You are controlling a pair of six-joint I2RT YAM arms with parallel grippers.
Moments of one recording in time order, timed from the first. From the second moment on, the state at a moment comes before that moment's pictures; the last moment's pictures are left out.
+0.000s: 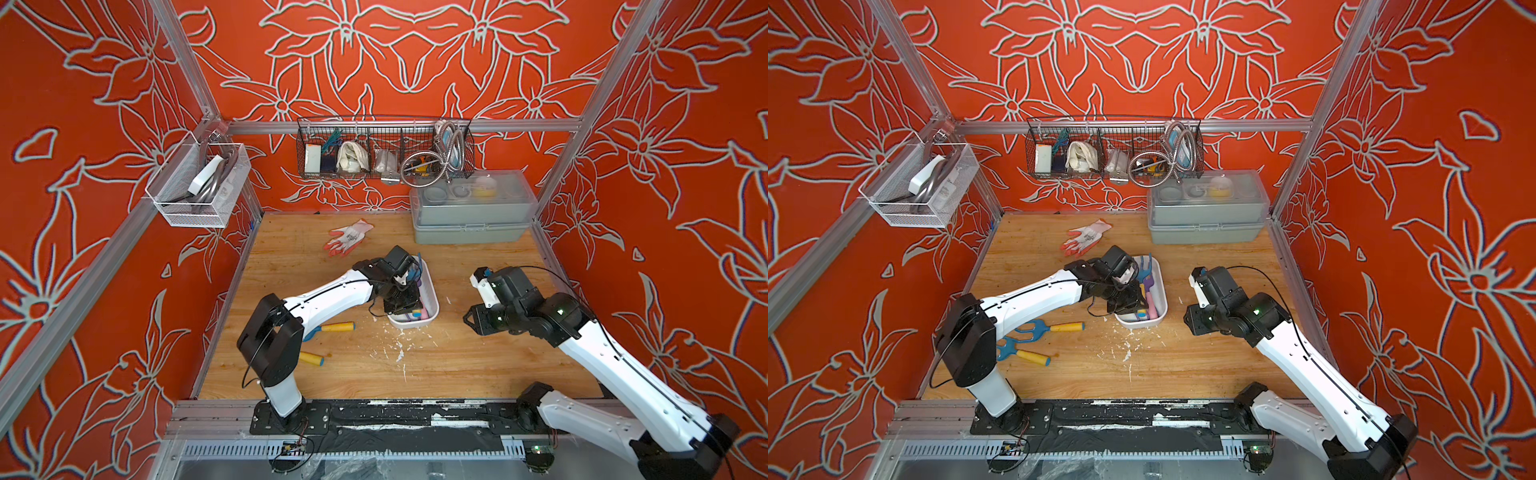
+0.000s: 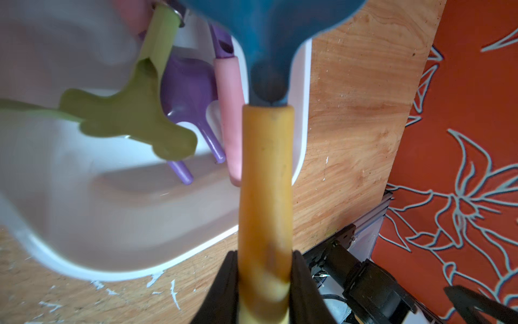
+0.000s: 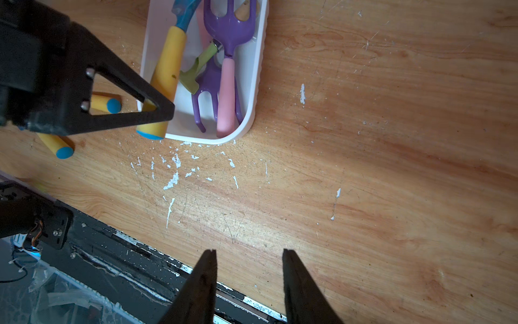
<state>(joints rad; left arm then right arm) -0.71 1.72 1.32 -0.64 0.38 -0.96 0.63 0.96 1.02 -1.09 -0.04 0.36</state>
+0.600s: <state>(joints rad) -0.71 1.78 1.42 -0.63 0.34 -0.98 0.63 0.94 1.02 -1.12 -0.02 0.36</state>
